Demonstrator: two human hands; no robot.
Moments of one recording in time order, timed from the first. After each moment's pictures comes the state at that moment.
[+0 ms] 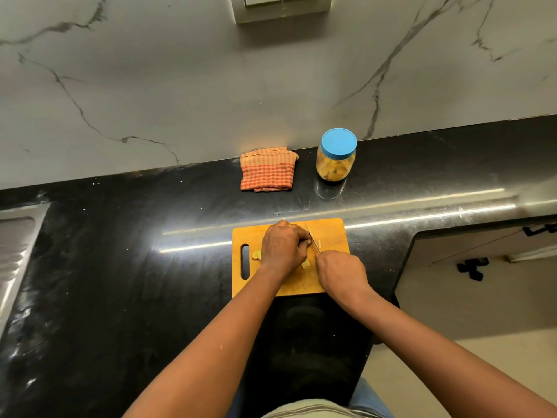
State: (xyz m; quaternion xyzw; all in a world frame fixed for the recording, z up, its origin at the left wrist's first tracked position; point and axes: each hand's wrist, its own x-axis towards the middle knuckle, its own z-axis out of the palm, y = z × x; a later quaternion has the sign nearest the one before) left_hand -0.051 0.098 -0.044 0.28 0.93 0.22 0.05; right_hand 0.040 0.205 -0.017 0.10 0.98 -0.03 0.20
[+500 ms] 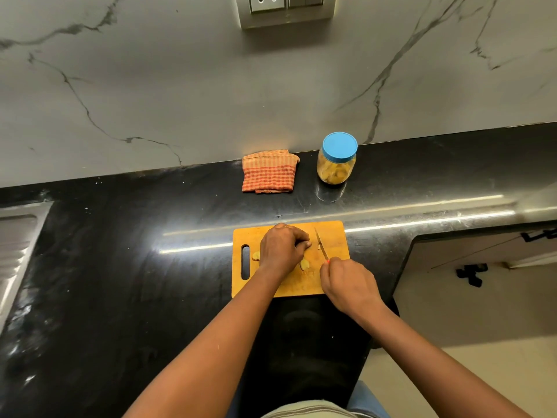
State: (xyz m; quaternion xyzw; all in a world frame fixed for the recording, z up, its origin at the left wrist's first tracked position) left_hand -0.054 0.095 -0.046 0.23 0.94 0.25 0.09; right_hand 0.067 0.211 -0.013 0.14 0.98 -0.13 0.09
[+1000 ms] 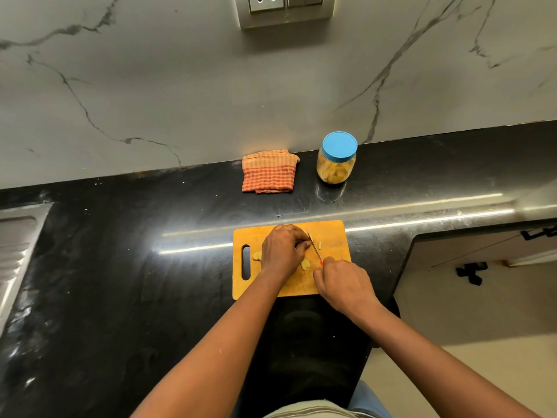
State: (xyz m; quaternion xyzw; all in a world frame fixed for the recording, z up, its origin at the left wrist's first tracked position) left_hand -0.048 0.095 -0.047 0.23 0.93 0.27 0.08; right_hand 0.061 0.206 -0.020 0.13 0.98 -0.12 0.11
